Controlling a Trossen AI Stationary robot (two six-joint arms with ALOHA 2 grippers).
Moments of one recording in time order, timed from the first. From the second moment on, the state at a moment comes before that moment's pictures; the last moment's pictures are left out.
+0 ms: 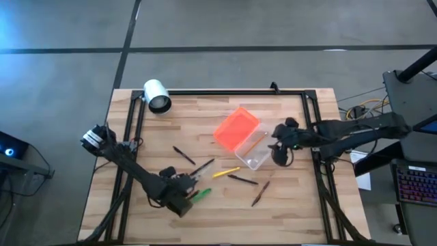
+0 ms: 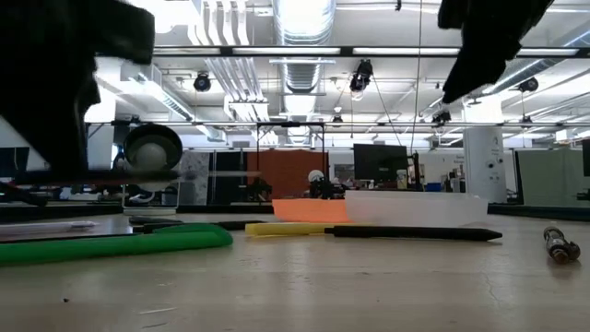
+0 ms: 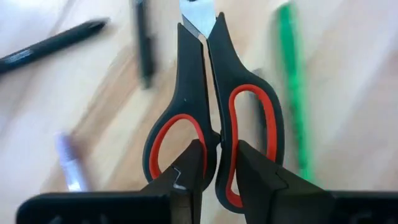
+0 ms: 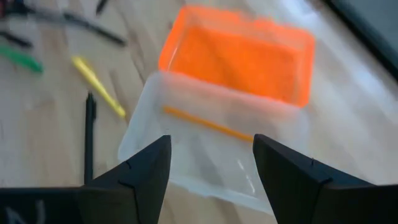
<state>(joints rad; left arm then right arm) -0.63 1.69 1.13 -0.83 -0.33 -1.15 0.13 0.97 0.84 -0.78 0.34 0.48</state>
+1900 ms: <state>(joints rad) -0.12 2.49 2.27 -0.83 -0.38 -1.08 0.18 0.52 0.83 -0.84 0.37 0.64</state>
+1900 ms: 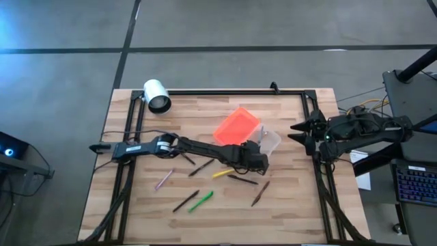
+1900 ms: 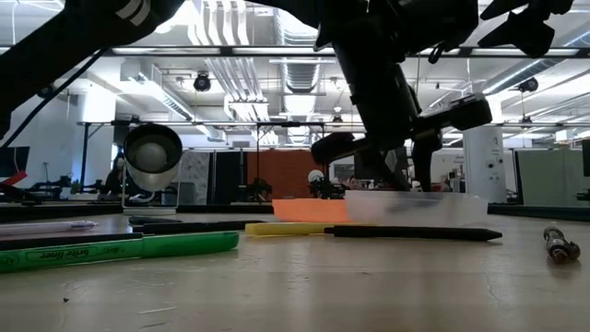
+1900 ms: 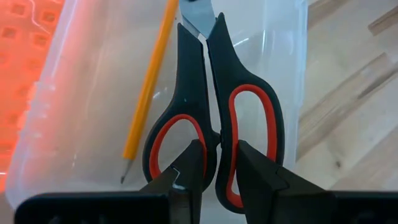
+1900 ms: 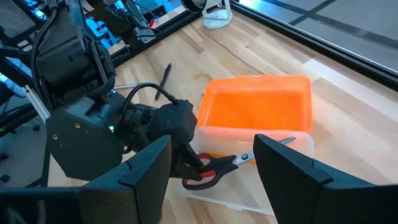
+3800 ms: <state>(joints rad) -0.40 2.10 1.85 -1.43 -0.14 -1.40 0.18 0.59 0.76 -0.88 0.36 0.64</state>
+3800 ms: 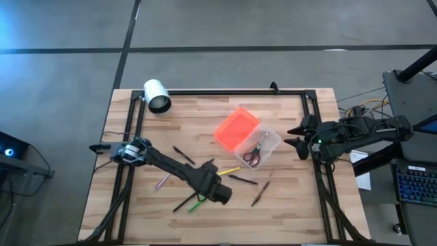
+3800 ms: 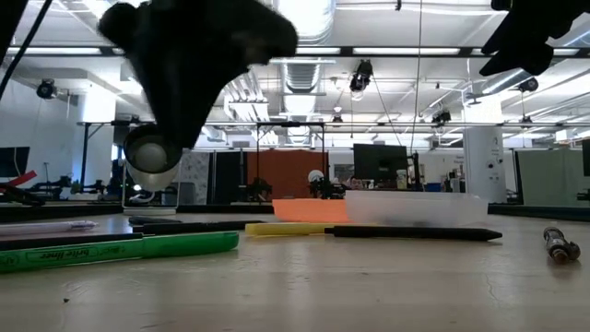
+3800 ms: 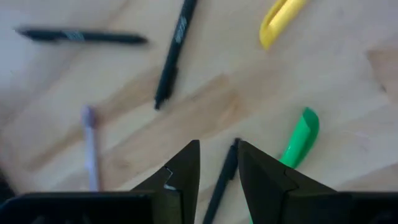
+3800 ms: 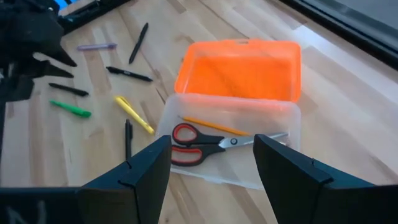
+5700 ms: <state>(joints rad) -0.39 1.48 0.69 -0.74 -0.11 -1.48 0.18 0.80 0.76 -0.85 0.31 0.75</state>
